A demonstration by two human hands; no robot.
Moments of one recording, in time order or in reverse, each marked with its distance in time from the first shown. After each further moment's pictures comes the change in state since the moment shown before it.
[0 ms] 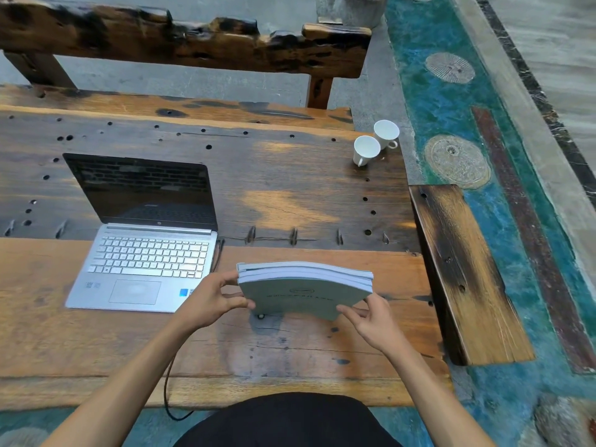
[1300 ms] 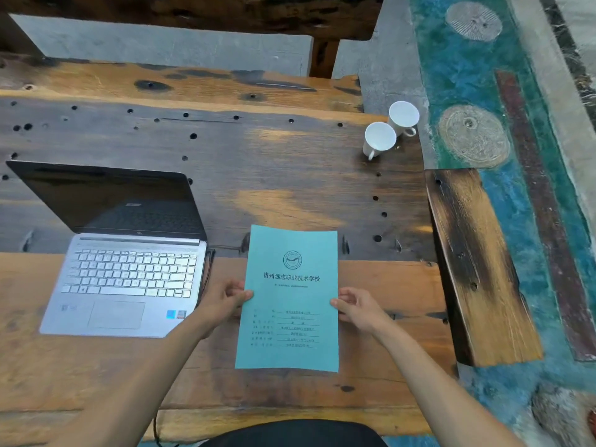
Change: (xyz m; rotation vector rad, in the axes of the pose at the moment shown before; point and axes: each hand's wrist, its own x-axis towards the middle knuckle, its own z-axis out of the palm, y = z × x) left_hand 0.100 -0.070 0.018 -0.312 0.123 -0.509; right_hand 0.110 0.032 0.020 0.320 -0.244 0.625
